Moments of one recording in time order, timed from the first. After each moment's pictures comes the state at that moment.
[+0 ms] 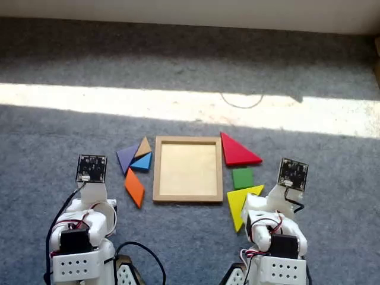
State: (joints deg) left arm -13.1 -101.3 96.0 75.6 -2.6; right arm -0.1 -99.0 96.1 64.0 -7.3
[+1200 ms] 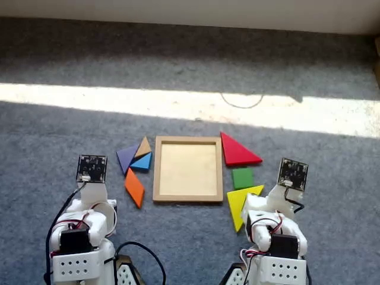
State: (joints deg) left arm -12.8 -101.3 96.0 75.9 -2.6; right arm -0.1 -99.0 96.1 64.0 -7.3
